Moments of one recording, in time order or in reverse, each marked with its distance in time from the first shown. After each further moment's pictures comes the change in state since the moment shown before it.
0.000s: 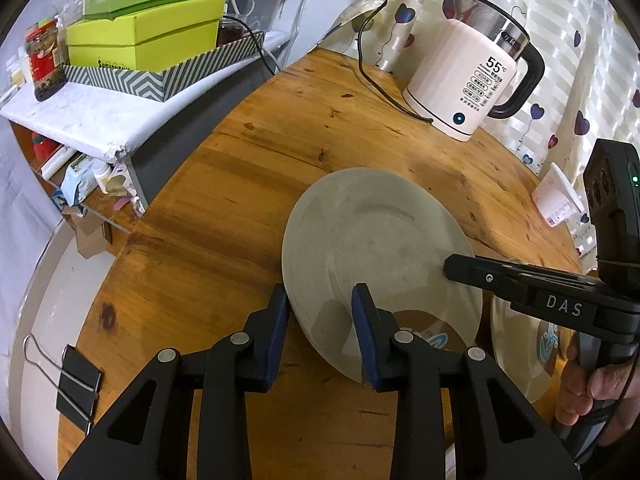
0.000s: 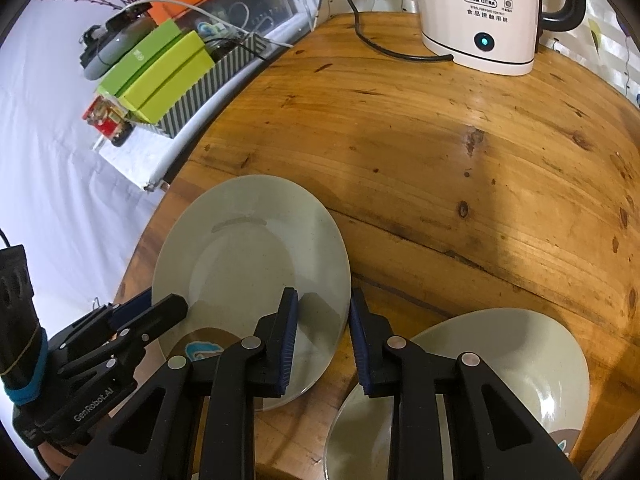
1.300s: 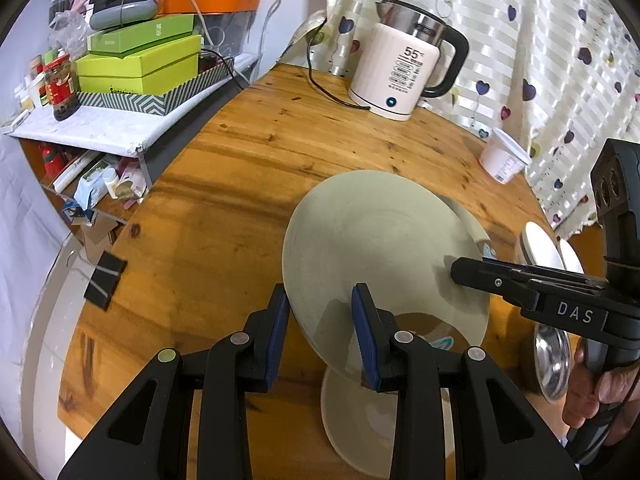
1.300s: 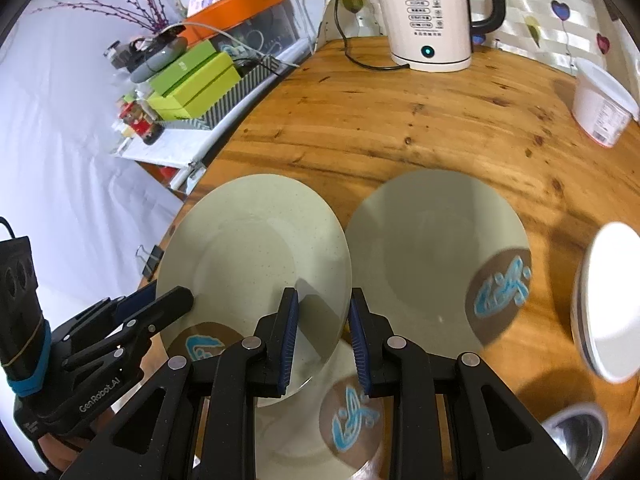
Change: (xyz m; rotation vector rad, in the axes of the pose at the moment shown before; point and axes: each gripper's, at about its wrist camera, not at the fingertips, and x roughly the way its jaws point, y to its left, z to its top) left arm -0.093 -0.054 -0.075 0.103 -0.039 -0.011; right arm -0.100 0.016 -0.106 0.034 -0.092 -0.007
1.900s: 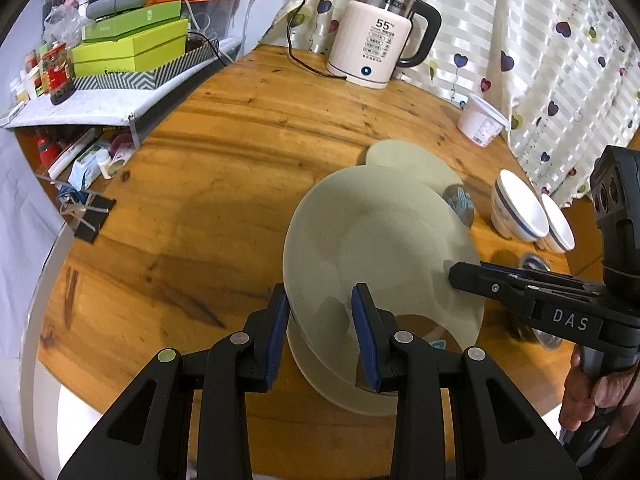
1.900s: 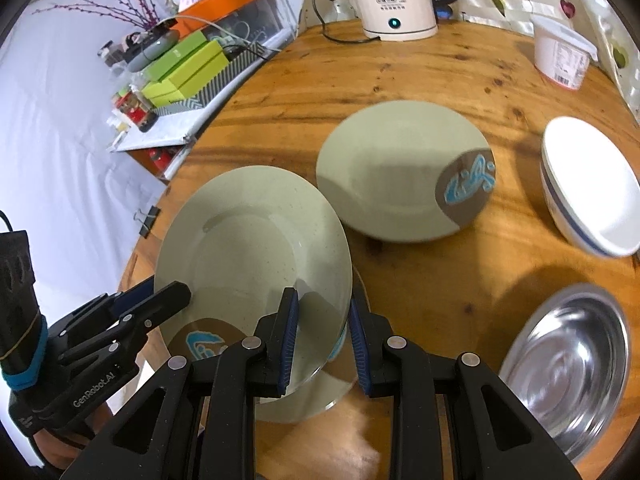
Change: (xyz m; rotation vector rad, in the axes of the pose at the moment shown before) left arm -0.012 -0.021 -0.053 0.029 0.050 -0.023; right arm -0.019 -0.011 -0.069 0.050 0.012 -0.020
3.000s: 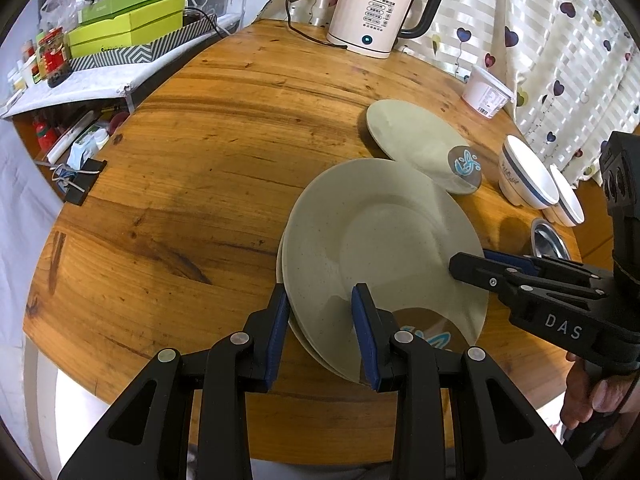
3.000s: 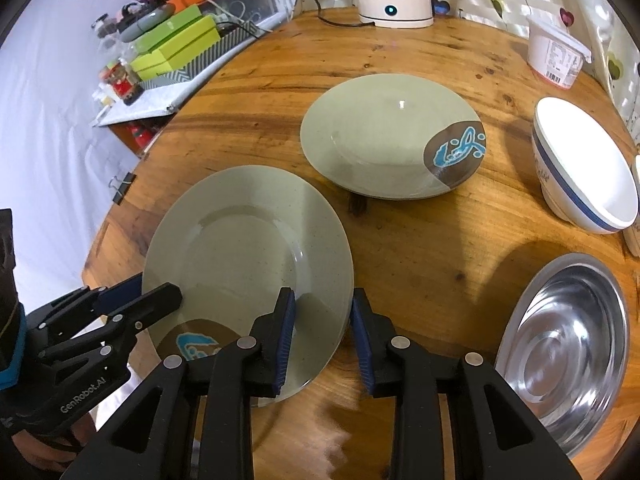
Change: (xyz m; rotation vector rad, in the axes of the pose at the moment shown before) left arm 0.016 -0.005 -0.021 0.003 0.068 0.017; right arm 0.015 0.003 -0.020 -0.054 0.026 -0.096
